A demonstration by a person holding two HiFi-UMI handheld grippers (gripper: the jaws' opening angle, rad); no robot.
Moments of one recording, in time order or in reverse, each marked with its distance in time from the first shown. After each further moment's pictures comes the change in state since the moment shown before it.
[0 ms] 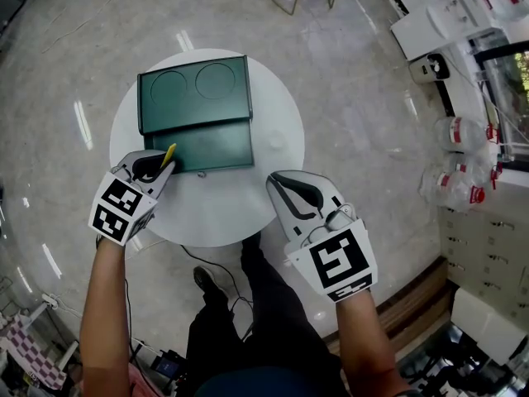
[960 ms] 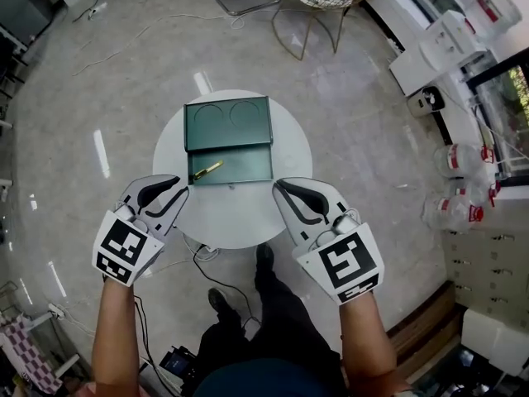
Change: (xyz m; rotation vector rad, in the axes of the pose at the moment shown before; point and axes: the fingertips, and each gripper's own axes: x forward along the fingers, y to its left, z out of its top) left arm -0.221 -0.051 0.081 0.094 -0.213 0.090; right arm -0.097 0.079 0.134 -0.068 -0.182 -0.007
